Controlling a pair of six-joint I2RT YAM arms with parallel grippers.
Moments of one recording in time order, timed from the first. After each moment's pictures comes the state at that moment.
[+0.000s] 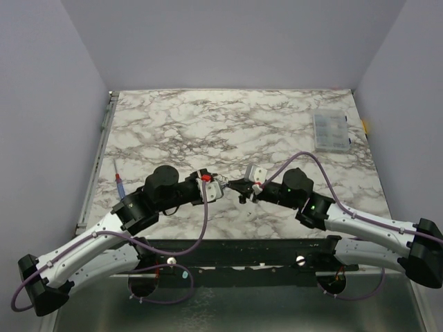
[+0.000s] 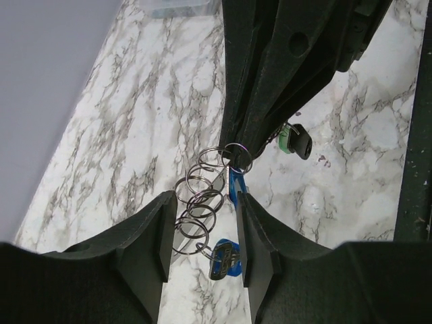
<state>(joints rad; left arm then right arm) -0.89 0.77 0.74 -0.26 0.21 0.56 0.97 1.02 0.59 0.37 -0.24 -0.33</state>
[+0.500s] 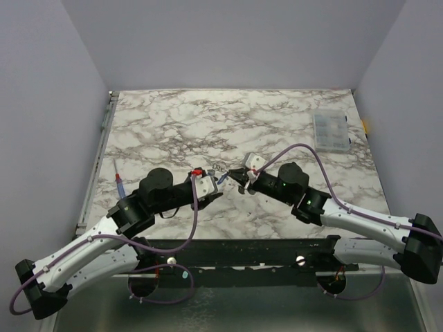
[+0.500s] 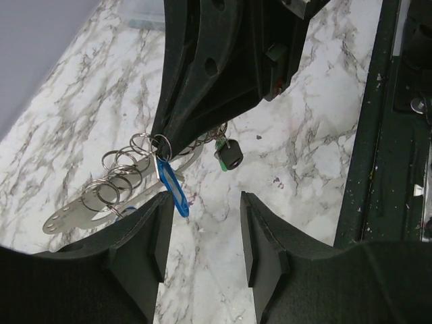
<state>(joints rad) -0.89 0.70 0.72 -0.25 0.27 0.33 0.97 1.09 0.66 0.35 -0.09 -0.28</state>
